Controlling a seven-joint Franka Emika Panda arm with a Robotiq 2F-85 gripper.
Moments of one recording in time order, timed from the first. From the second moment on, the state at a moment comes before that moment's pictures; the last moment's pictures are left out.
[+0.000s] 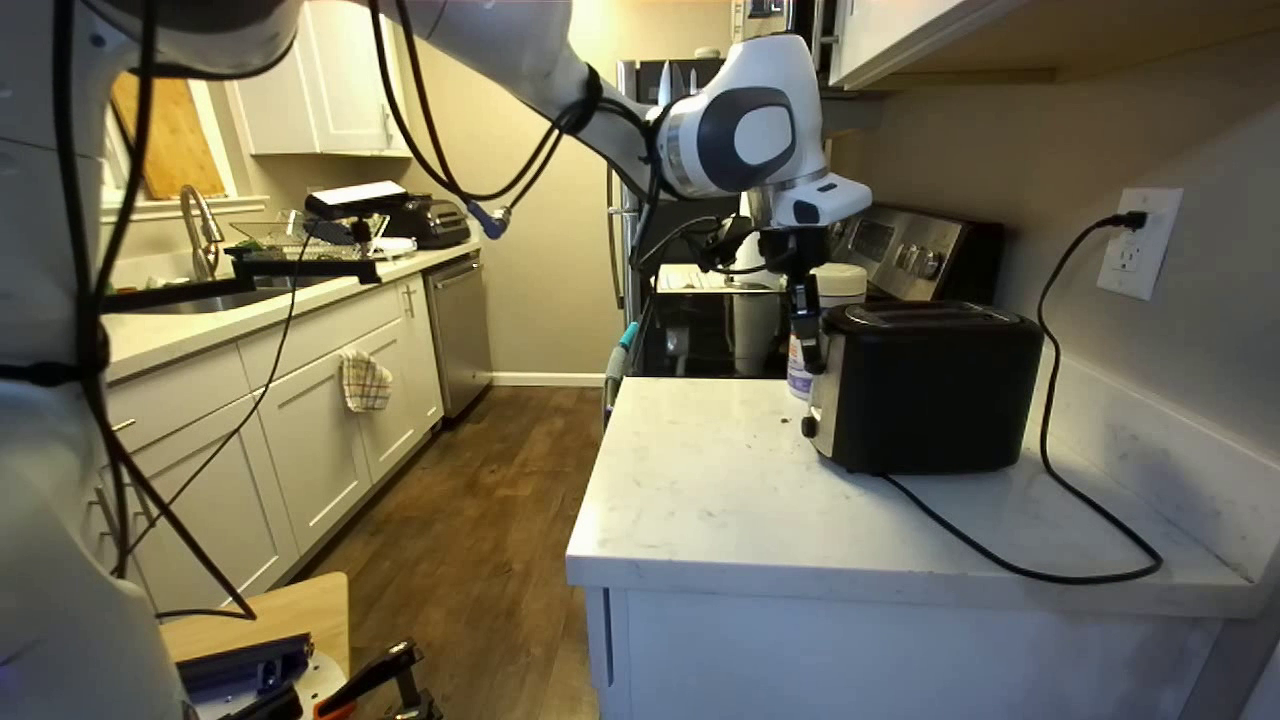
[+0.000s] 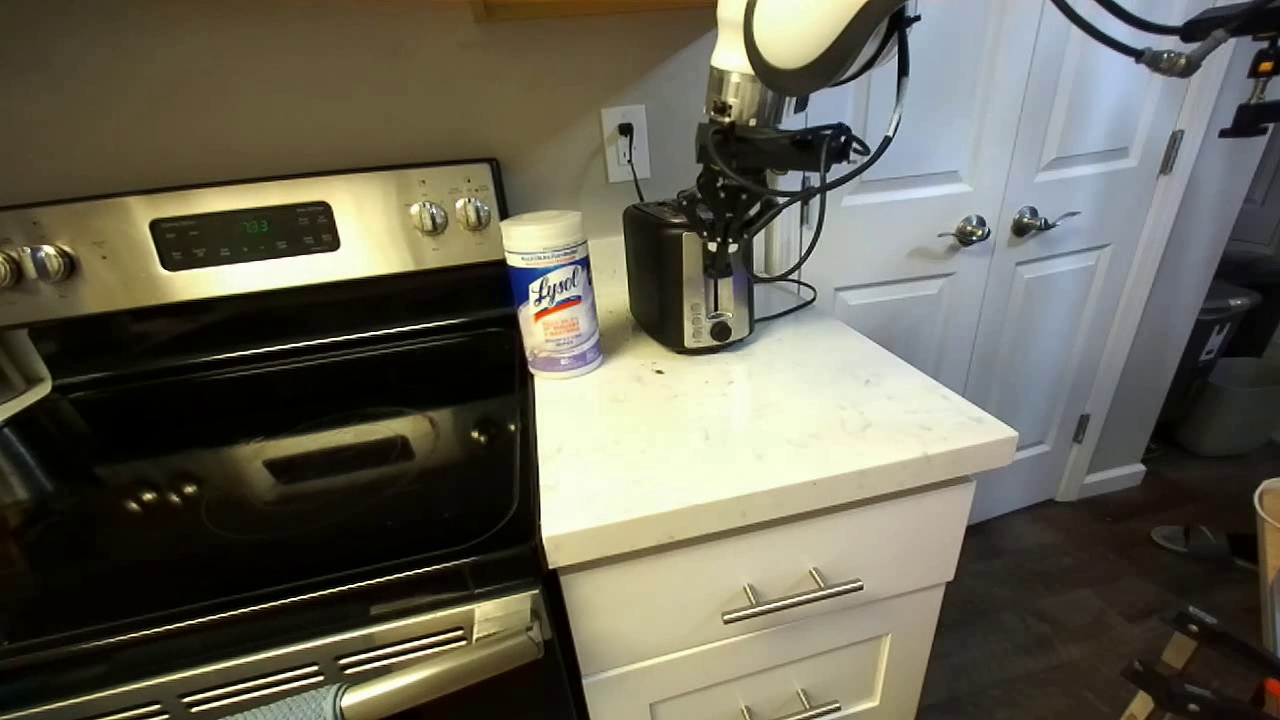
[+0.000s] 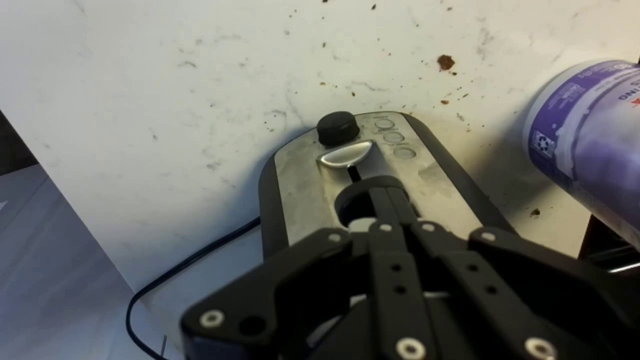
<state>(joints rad) 0.09 0.30 -0.03 -1.72 -0.06 2.28 0.91</state>
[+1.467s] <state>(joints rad) 0.10 0.35 -0.03 -1.78 -0.01 2.38 0.91</state>
